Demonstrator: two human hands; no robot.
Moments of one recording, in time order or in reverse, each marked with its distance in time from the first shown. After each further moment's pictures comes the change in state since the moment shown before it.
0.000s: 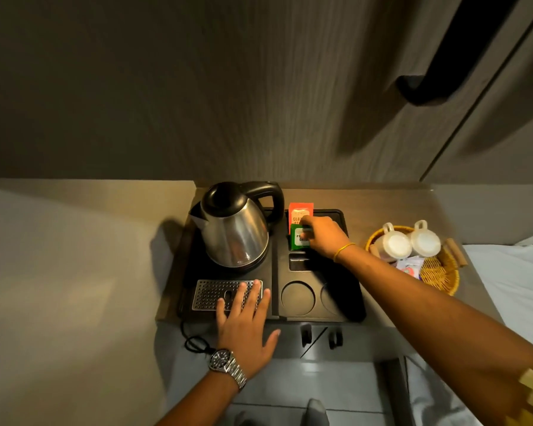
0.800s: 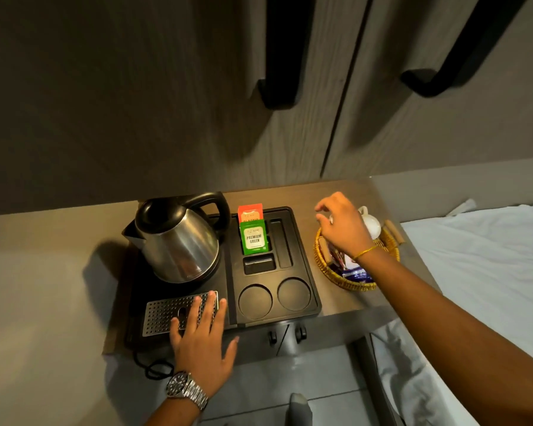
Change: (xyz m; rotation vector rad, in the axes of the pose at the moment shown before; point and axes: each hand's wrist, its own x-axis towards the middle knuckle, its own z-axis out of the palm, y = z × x) left_hand 0.004 -0.003 0.013 0.038 0.081 0.043; right_hand -0.083 0.099 -0.071 0.119 0.469 0.075
